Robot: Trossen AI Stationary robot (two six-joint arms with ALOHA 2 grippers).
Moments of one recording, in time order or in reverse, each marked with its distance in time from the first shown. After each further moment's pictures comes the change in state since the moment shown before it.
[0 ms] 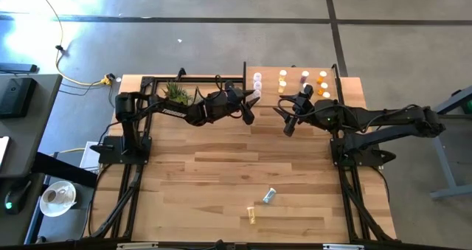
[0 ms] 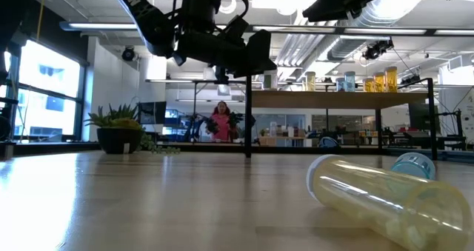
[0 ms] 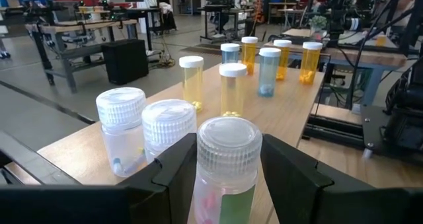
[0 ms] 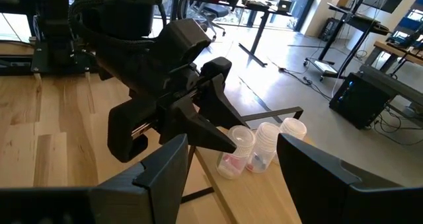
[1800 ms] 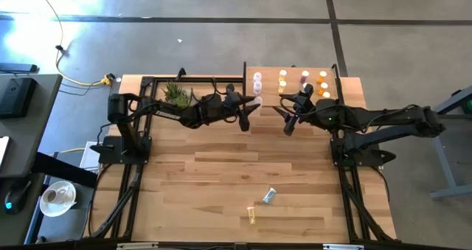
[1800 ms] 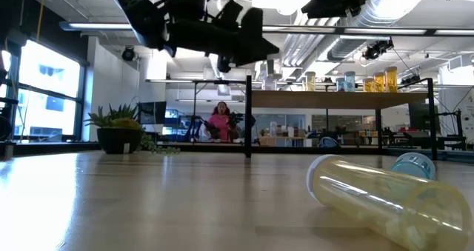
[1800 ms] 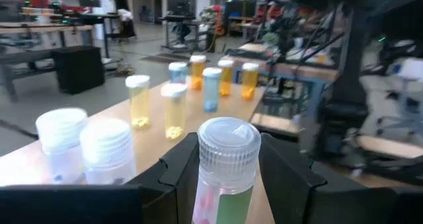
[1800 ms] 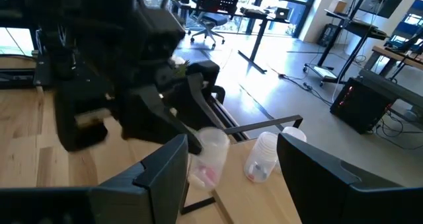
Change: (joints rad) left arm -0.031 -0.082 -0.056 0.023 0.125 -0.049; right arm 0.000 -0.001 0.000 0.038 0.000 0.000
